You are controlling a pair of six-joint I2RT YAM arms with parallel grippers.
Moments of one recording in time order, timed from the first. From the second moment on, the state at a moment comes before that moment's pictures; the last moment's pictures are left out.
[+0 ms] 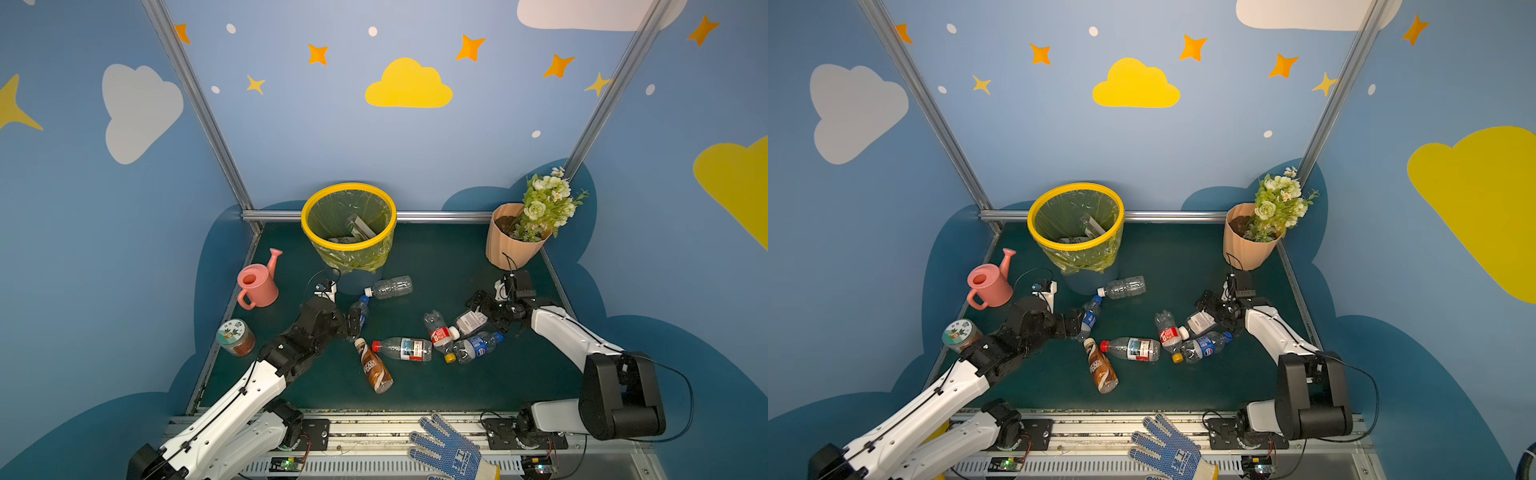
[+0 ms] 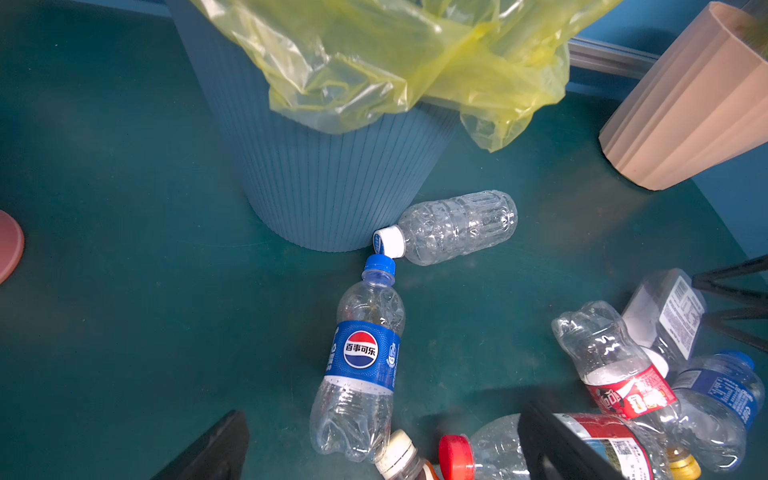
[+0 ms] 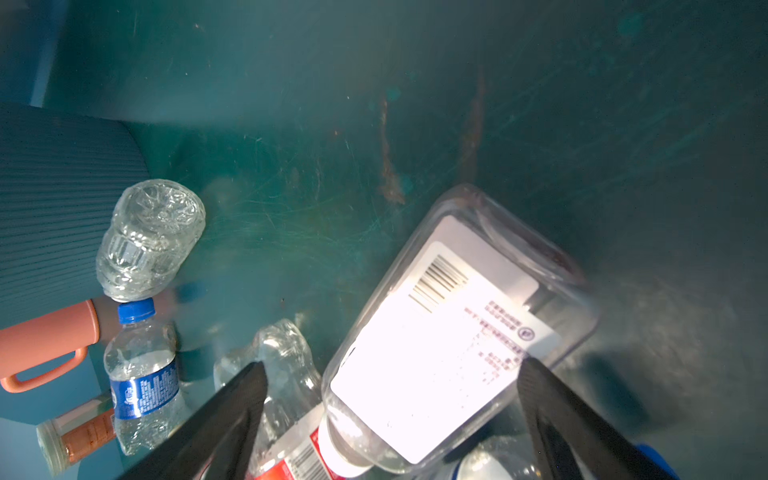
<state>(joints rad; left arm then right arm) -0.54 0.86 0.63 -0.41 -0.19 -0.45 0.15 1.39 0.79 -0.44 -0.29 0.62</state>
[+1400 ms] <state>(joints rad) -0.54 0.88 0.68 -0.48 -0.30 -0.45 0.18 1.64 1.12 -0.81 -0.24 0.54</state>
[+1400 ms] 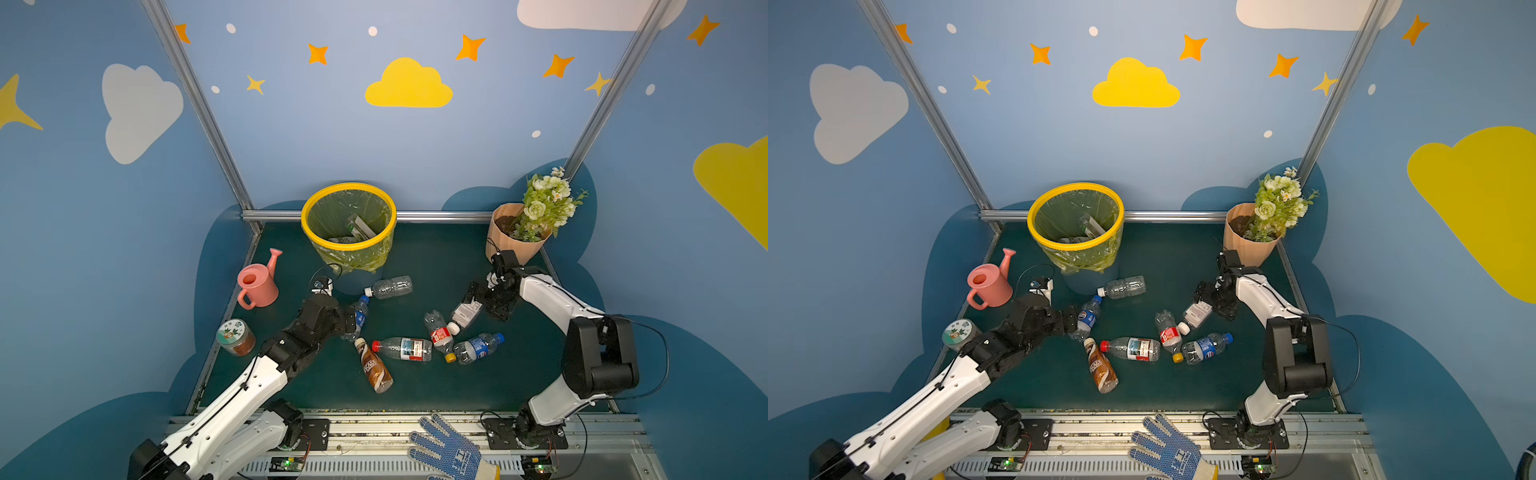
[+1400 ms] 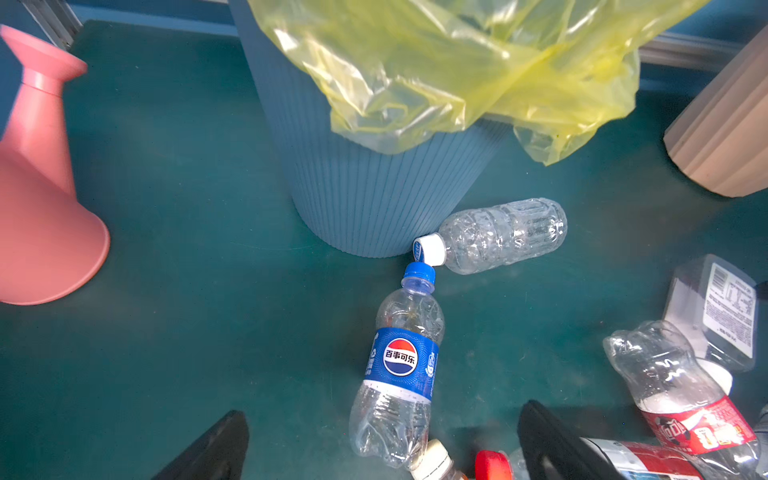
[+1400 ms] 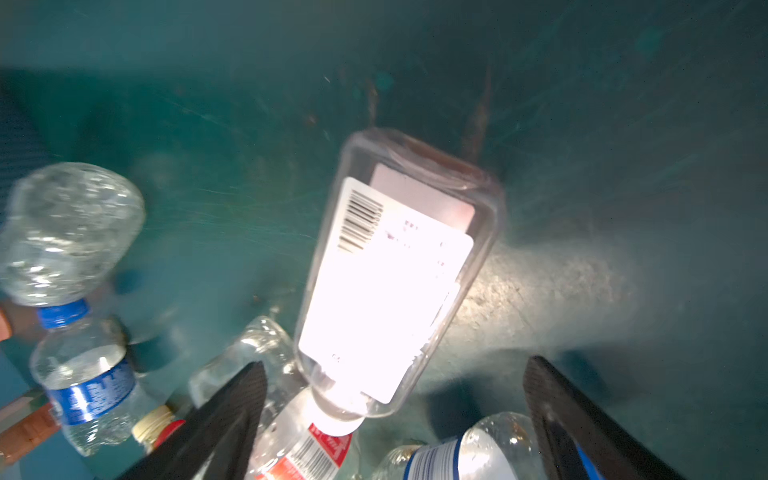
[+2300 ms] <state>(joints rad) -0.54 0.88 0.66 -0.57 -0.39 -0.45 0.20 2.04 1.47 -1.03 -0.27 0.43</state>
